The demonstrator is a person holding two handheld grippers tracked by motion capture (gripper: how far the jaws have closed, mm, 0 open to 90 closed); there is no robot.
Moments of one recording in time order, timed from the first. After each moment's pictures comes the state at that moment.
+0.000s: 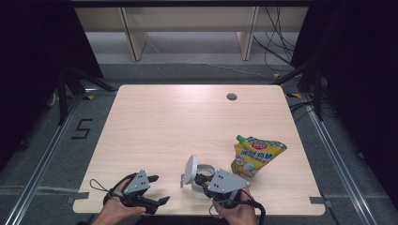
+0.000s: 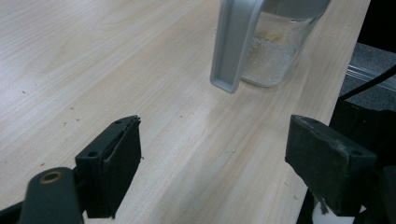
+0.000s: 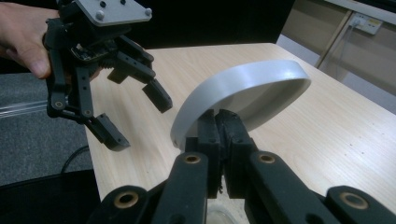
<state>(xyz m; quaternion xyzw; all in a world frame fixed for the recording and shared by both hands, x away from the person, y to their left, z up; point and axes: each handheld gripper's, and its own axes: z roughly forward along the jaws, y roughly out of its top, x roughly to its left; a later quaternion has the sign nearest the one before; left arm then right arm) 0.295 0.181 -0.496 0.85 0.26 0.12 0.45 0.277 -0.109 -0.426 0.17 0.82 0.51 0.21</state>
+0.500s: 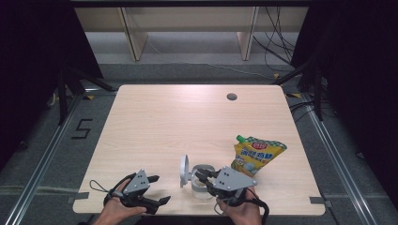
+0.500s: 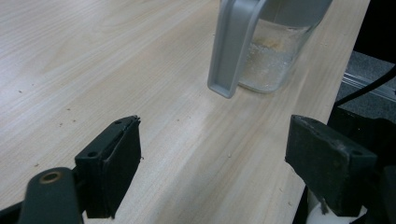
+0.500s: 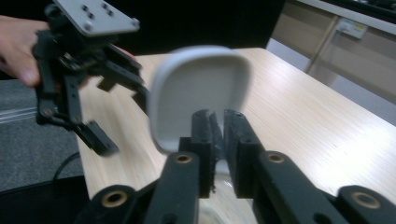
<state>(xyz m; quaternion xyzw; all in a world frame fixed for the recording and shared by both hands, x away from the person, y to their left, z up) 0.293 0.182 -0.493 0.84 0.28 0.11 0.45 0.279 -0.124 -0.419 0.19 0.81 0.51 0.23</state>
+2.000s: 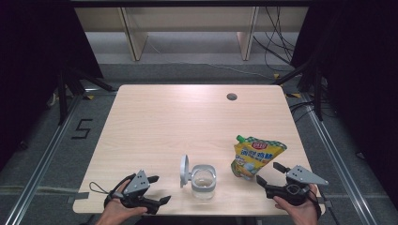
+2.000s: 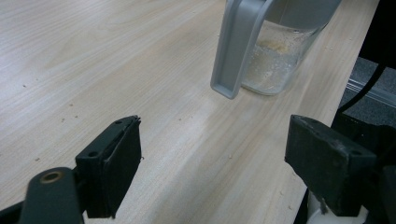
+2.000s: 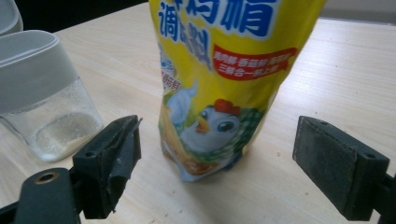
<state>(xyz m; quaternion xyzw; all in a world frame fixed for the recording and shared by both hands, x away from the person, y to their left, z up) 0.291 0.179 -0.496 0.83 0.29 0.11 0.46 0.298 -0.295 -0.482 0.40 0.73 0.51 0.22</state>
